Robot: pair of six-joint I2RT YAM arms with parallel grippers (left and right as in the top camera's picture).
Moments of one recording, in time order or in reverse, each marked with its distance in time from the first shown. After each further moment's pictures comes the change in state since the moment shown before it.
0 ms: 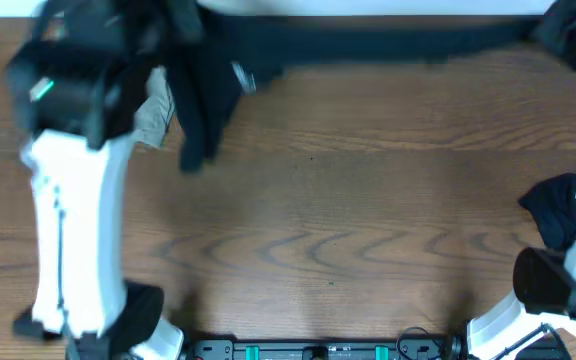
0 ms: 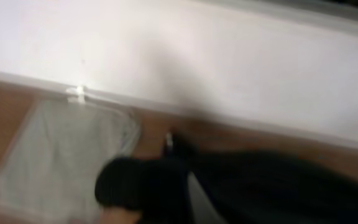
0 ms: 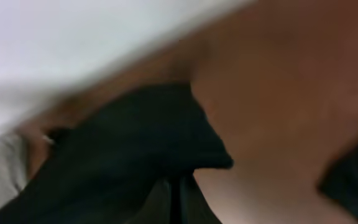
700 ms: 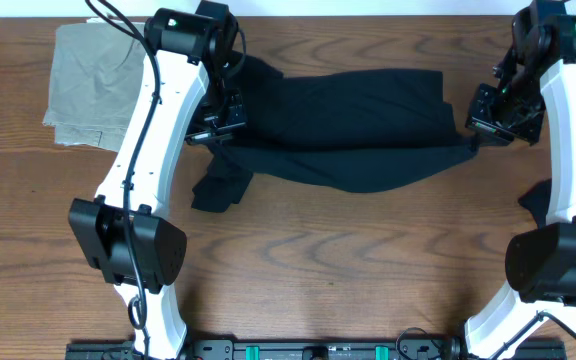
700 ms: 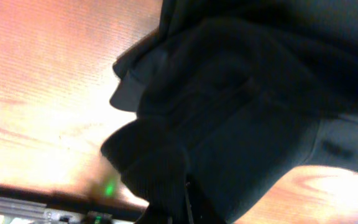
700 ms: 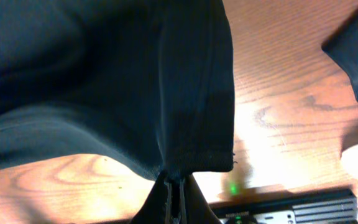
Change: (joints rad) left arm 0.000 0.235 -0.317 -0.424 0.238 -0.133; right arm 0.064 0.051 -0.435 -0.198 0.003 -0.097
